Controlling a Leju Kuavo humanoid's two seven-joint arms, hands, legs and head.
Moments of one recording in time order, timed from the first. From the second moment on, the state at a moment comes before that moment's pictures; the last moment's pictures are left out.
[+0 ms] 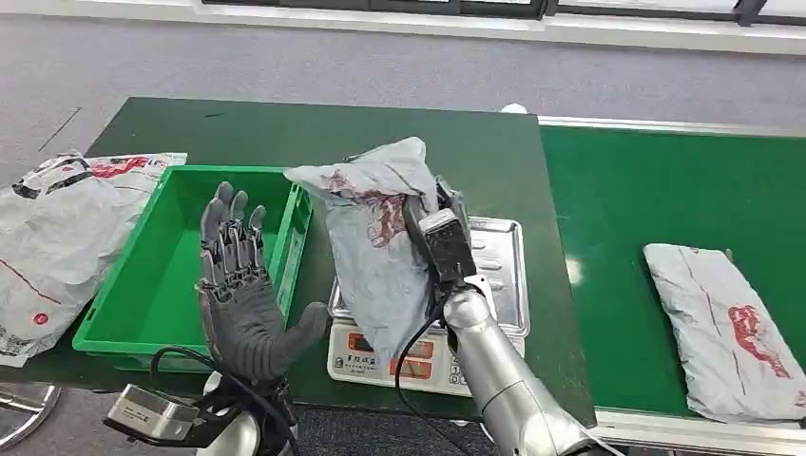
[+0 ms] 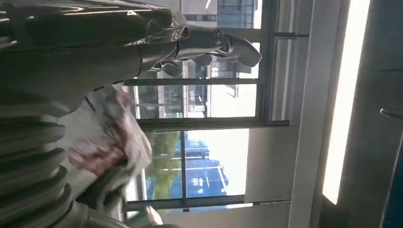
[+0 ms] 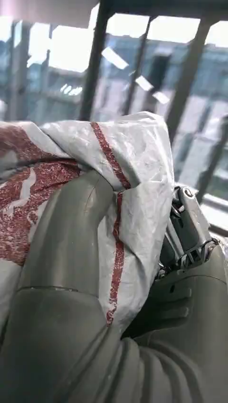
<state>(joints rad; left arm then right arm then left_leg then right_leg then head) -0.02 -0.21 -0.47 -1.83 -0.06 0.24 -0.70 -0.58 0.37 0.29 -0.72 0.24 -0.34 -0.64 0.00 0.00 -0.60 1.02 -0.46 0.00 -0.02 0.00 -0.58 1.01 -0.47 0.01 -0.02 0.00</state>
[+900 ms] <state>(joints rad) -0.02 -0.21 -0.46 -1.82 -0.06 0.21 -0.70 -0.67 0.37 0.46 -0.54 0.58 -0.65 -0.36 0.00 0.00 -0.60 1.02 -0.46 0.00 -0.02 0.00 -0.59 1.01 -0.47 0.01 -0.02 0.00</state>
